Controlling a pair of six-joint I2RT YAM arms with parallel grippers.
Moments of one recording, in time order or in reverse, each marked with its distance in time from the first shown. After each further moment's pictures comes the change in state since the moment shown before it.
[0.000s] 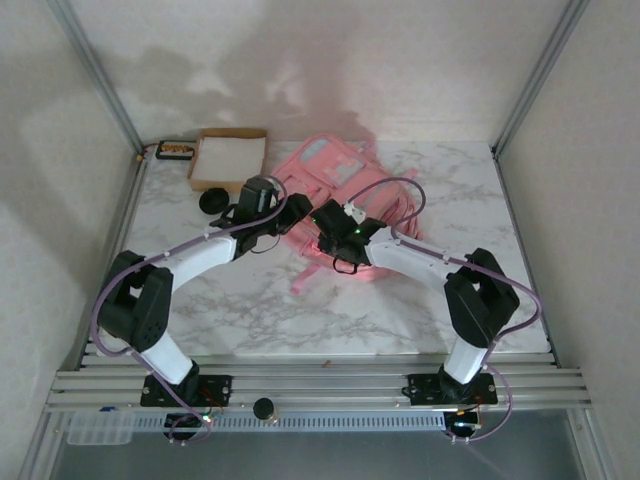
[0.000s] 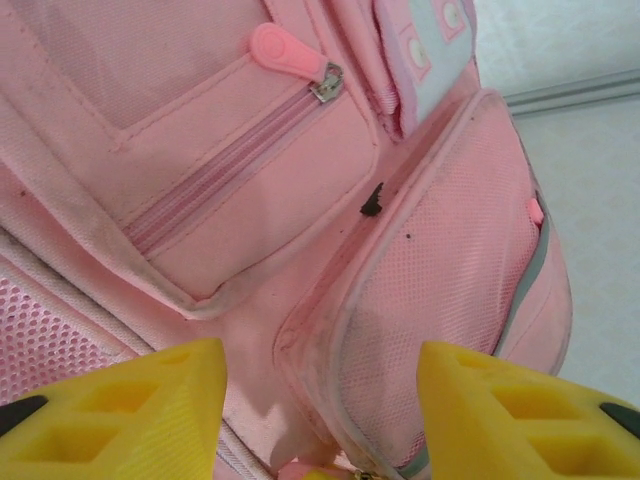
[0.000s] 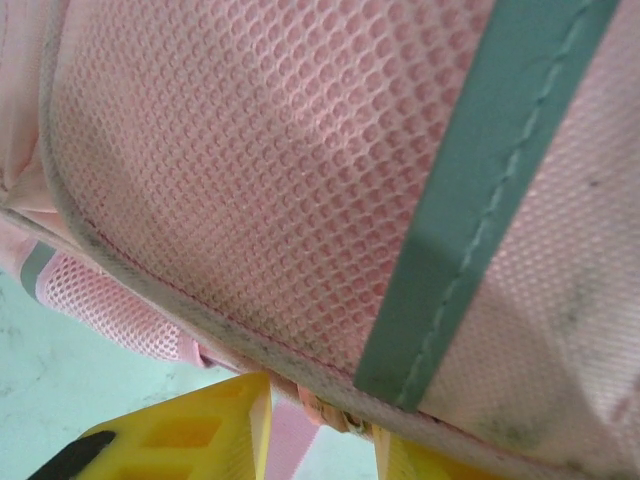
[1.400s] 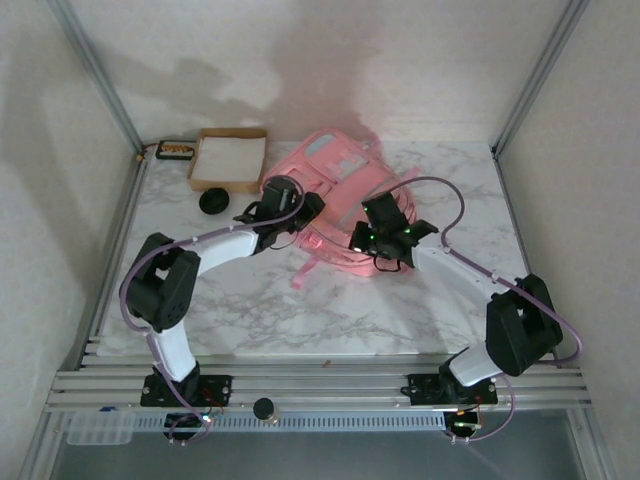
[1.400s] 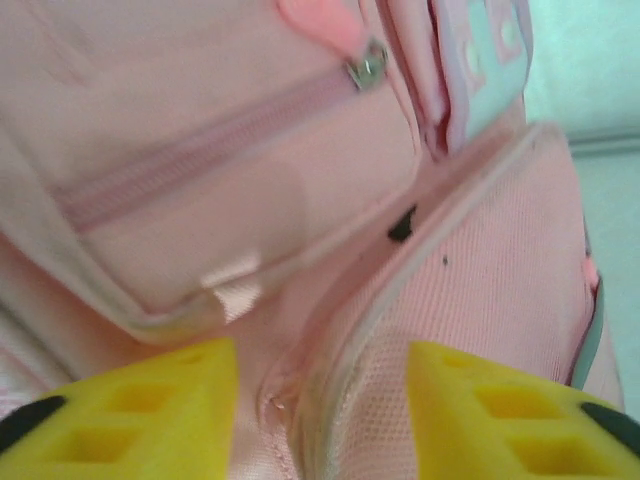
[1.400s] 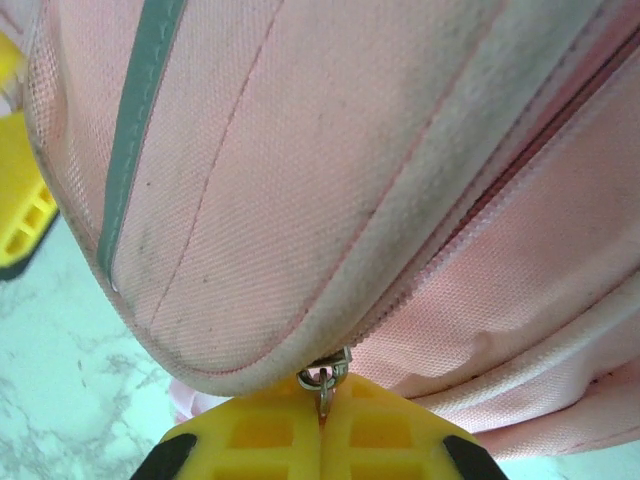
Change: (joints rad) left arm -0.064 0.146 0.095 0.050 -0.134 -0.097; right arm -0.218 -0.251 -0.208 0.048 -0.313 -0.327
